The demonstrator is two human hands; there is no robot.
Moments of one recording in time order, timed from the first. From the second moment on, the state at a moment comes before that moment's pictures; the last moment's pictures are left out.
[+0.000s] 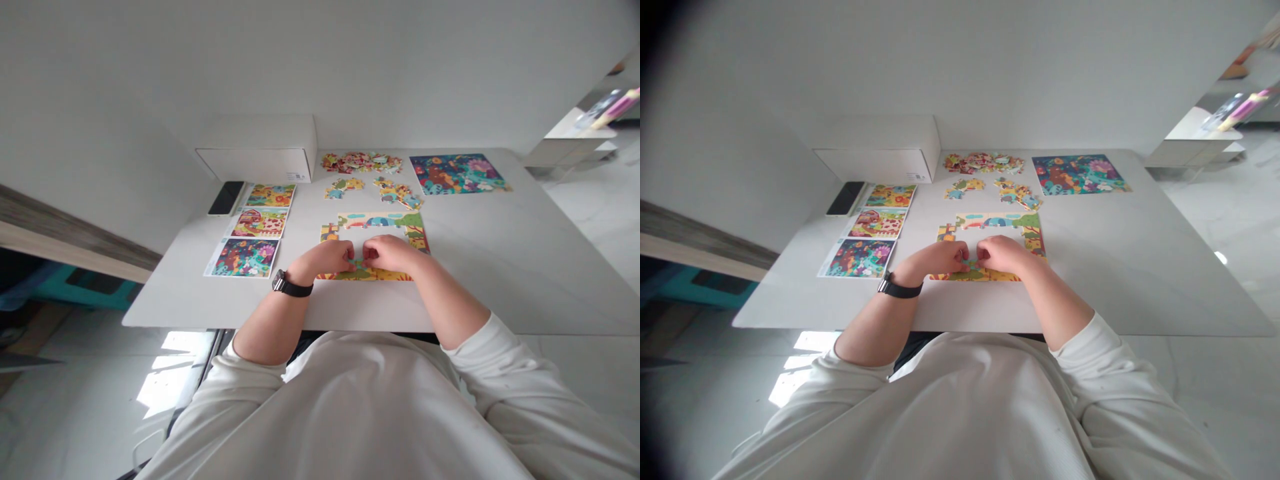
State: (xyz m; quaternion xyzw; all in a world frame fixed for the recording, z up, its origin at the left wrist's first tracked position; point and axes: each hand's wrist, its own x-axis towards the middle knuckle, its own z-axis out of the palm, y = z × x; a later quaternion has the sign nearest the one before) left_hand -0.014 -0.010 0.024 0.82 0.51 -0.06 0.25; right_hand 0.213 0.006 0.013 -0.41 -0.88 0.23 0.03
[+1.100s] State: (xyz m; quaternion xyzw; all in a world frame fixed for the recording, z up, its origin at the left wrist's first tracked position) left_hand -0.014 -0.011 0.018 0.81 0.53 -0.05 0.25; right_hand 0.218 0.008 0.020 -0.47 -0.86 0.22 -0.02
